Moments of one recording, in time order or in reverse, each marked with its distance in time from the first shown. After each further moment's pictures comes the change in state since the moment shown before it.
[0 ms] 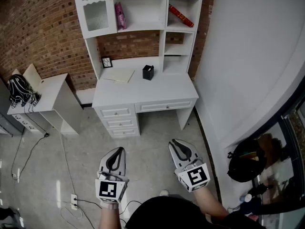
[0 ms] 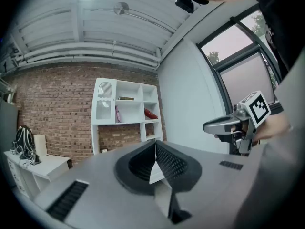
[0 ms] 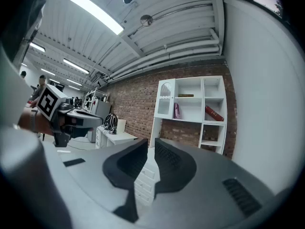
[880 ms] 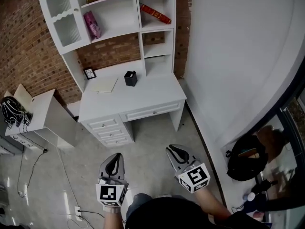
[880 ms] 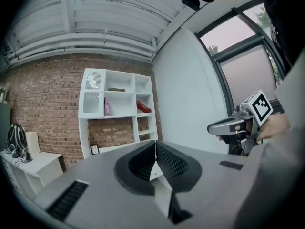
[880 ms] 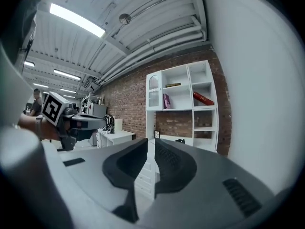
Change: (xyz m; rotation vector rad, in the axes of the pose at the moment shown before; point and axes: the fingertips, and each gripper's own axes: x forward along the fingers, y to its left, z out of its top) left arm 0.112 -0.067 -0.024 0.036 0.036 -0.029; right arm -0.016 -0.118 -0.062 0.136 0.056 0.015
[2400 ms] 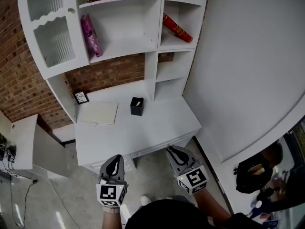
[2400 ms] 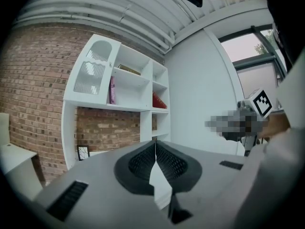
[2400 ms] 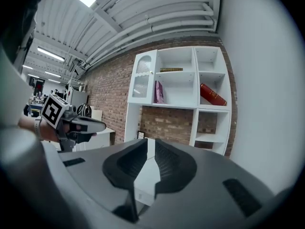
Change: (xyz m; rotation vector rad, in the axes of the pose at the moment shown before) left arm 0.263 0.282 -0.057 -0.102 -0.025 -0.148; right arm 0.351 -0.076 0.039 -0.071 0.067 -0.167
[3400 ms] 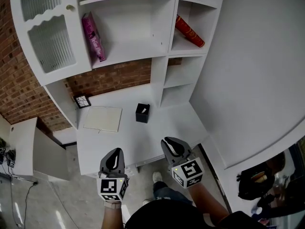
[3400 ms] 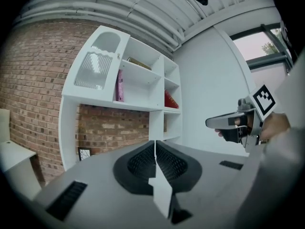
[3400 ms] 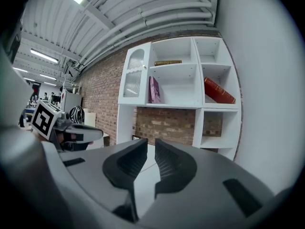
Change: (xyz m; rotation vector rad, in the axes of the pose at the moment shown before) left arm 0.083 0.074 0.004 -0.037 0.000 0.060; right arm 0.121 -0.032 0.031 0.038 -0.001 -0.019
